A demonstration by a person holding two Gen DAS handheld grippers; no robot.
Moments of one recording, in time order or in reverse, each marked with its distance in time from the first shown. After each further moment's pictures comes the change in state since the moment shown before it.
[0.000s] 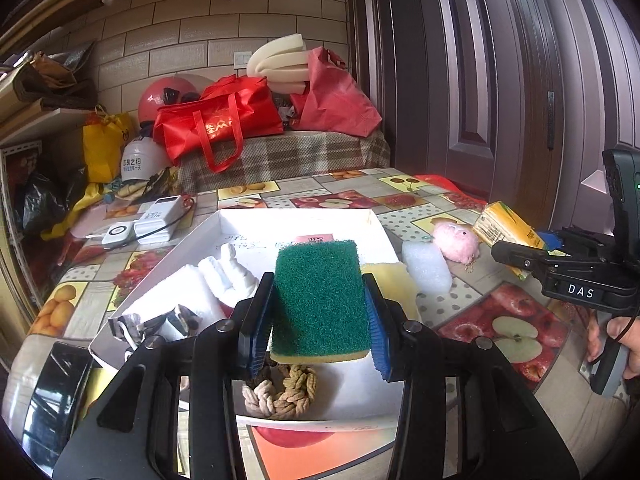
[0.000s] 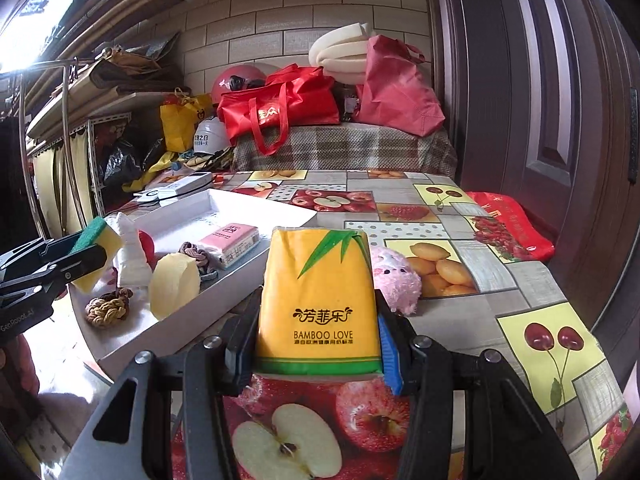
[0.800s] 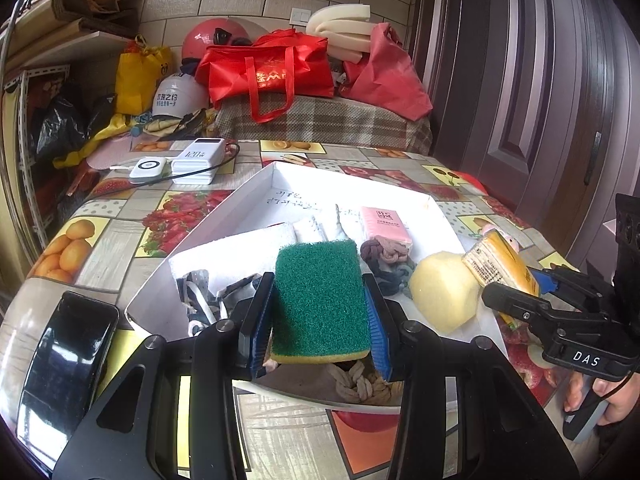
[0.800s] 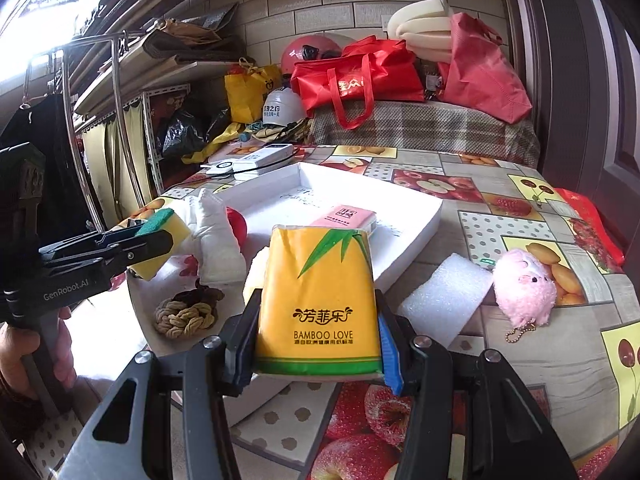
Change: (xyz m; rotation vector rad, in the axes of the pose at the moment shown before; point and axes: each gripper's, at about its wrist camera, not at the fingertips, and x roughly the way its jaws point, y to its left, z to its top) left arm 0.016 0.070 -0.009 -0.203 0.129 0.022; right arm 0.038 0.077 0.007 -0.059 0.094 0.221
